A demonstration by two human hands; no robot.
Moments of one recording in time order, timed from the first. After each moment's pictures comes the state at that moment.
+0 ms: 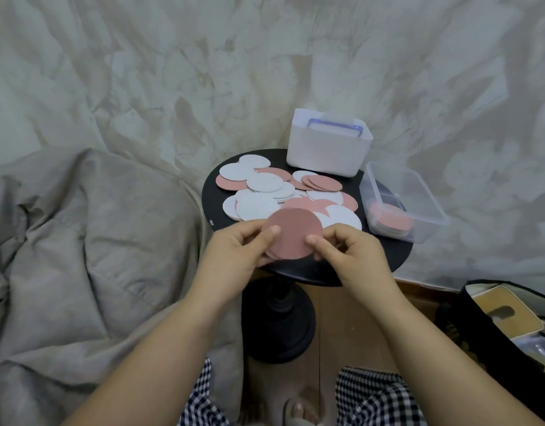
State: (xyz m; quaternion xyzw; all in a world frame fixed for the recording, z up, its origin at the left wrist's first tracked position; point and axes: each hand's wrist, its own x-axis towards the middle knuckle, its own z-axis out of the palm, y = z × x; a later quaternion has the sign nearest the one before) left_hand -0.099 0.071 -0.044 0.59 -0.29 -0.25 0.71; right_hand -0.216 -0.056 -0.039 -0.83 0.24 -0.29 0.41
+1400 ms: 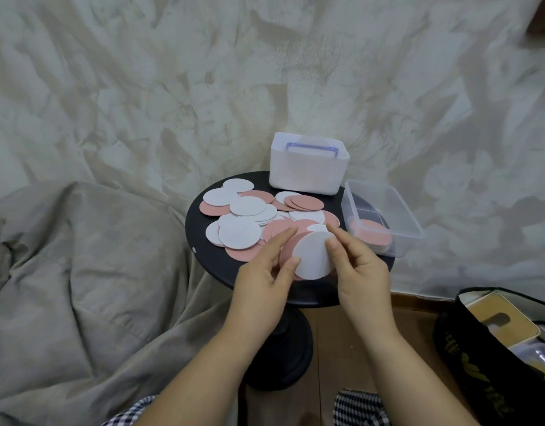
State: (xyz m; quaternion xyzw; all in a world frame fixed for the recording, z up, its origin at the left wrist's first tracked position) left_hand -0.133 0.036 -0.048 0.65 -0.43 -0.11 0.62; right_hand -0.228 -0.064 -0.045 -0.71 0.24 -0.45 0.48
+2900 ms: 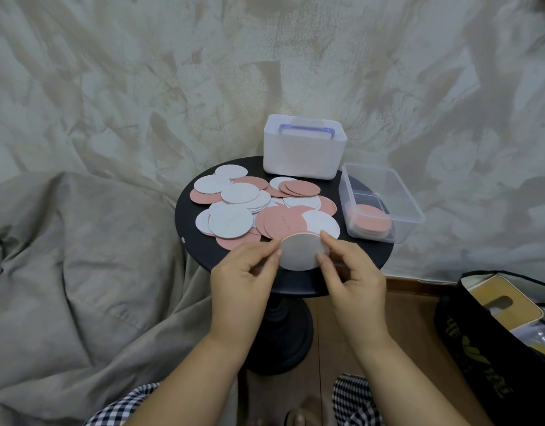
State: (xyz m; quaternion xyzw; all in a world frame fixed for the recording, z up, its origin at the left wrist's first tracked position) left_hand -0.136 0.035 -0.065 0.68 -0.37 0.05 0.64; right_hand -0.238 -0.065 -0.079 -0.77 0.20 -0.51 0.33
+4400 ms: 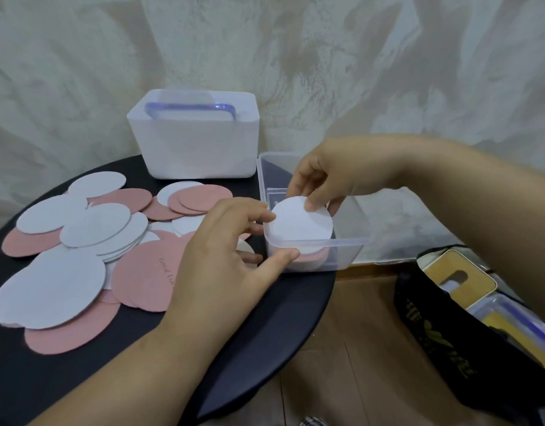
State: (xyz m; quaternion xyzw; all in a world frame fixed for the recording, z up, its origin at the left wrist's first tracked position) left_hand -0.134 -0.101 -0.050 0.65 -0.54 -0.02 0.53; right_hand -0.225 -0.277 0.034 -0.91 0.26 0.09 0.31
